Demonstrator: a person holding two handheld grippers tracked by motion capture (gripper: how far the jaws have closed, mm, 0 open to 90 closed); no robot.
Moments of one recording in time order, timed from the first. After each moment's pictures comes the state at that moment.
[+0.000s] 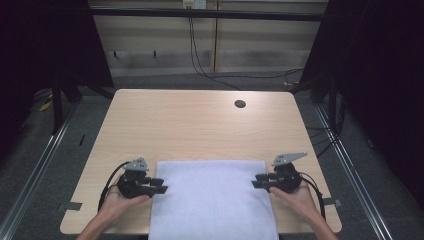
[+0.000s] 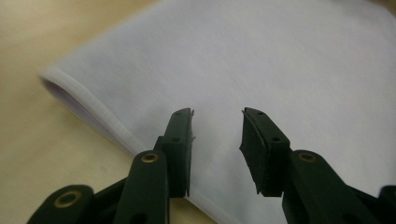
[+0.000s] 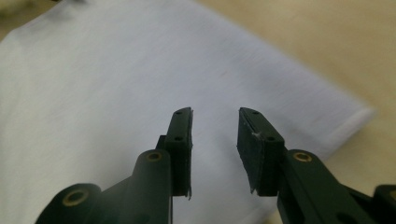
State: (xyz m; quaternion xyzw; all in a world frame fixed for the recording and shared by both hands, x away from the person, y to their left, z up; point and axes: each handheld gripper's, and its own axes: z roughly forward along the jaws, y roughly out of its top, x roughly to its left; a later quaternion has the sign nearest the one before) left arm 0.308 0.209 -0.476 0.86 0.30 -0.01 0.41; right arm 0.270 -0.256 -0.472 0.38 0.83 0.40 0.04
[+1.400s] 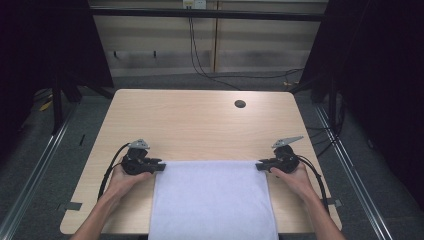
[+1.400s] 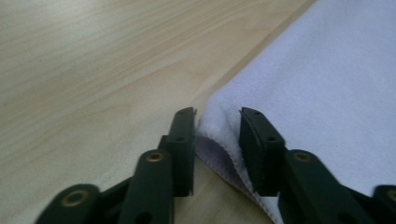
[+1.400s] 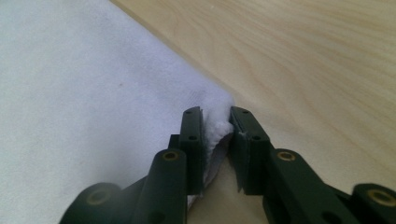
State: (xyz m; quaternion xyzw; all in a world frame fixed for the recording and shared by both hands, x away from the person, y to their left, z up) left arm 0.363 0.216 -0.501 0.86 0.33 0.01 0.39; right arm 0.331 -0.279 -0.499 0.42 0.83 0.37 0.03
